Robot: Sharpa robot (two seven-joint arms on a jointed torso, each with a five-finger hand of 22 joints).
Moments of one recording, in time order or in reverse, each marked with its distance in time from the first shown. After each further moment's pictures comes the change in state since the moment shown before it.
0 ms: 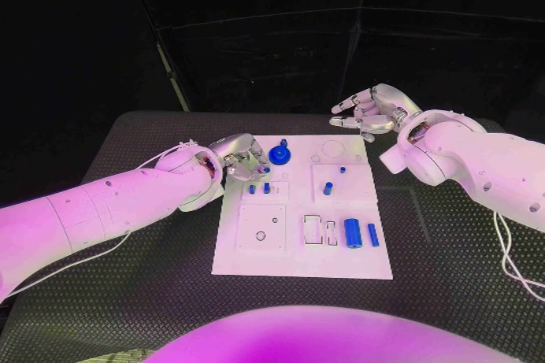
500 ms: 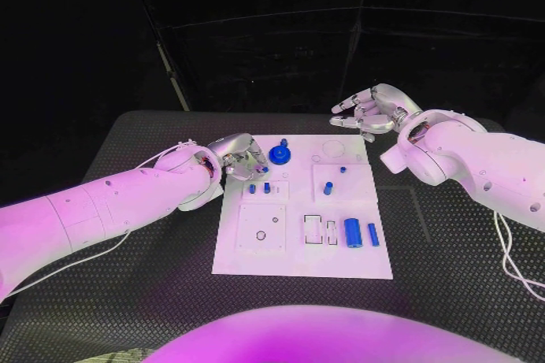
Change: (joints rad) left arm -0.001 0.000 0.000 -0.008 0.000 0.000 -0.005; left_hand 0.002 -0.002 0.000 0.000 -0.004 0.000 0.000 0.000 0.000 0.000 0.000 0.000 0.000 0.000 0.000 0.000 0.006 0.000 0.000 0.000 0.000 0.002; right arm 0.000 0.000 0.000 0.000 0.000 0.001 0.000; right_hand 0.000 0.000 0.000 0.000 0.000 0.000 0.000 0.000 0.000 0.000 0.000 0.000 0.000 0.000 0.000 0.000 0.000 0.000 0.000 0.000 0.000 0.000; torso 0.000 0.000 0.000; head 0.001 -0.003
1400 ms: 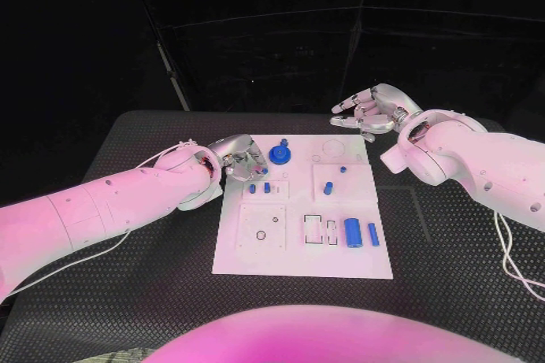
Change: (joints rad) left arm 0.000 0.002 0.001 -0.007 0.002 0.024 -0.009; left_hand -0.006 -0.001 0.003 -0.003 0.004 -0.002 0.002 0.000 0.000 0.000 0.000 0.000 0.000 0.000 0.000 0.000 -0.002 0.000 0.000 0.000 0.000 0.000; right arm 0.000 -0.001 0.000 0.000 0.000 0.001 0.000; right_hand 0.000 0.000 0.000 0.000 0.000 0.000 0.000 0.000 0.000 0.000 0.000 0.000 0.000 0.000 0.000 0.000 0.000 0.000 0.000 0.000 0.000 0.000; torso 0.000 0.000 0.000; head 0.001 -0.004
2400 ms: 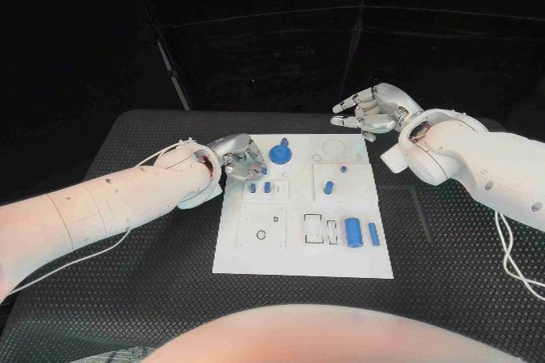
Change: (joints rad) left arm 0.002 0.001 0.002 -0.007 0.002 0.013 -0.021; left_hand 0.004 0.003 0.003 -0.003 -0.003 0.004 -0.004 0.000 0.007 -0.004 0.004 0.000 0.000 0.000 0.000 0.000 -0.003 0.000 0.000 0.000 0.000 0.000; right arm 0.000 0.000 0.000 0.000 0.000 0.000 0.000; right_hand 0.000 0.000 0.000 0.000 0.000 0.000 0.000 0.000 0.000 0.000 0.000 0.000 0.000 0.000 0.000 0.000 0.000 0.000 0.000 0.000 0.000 0.000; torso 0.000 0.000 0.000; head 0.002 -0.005
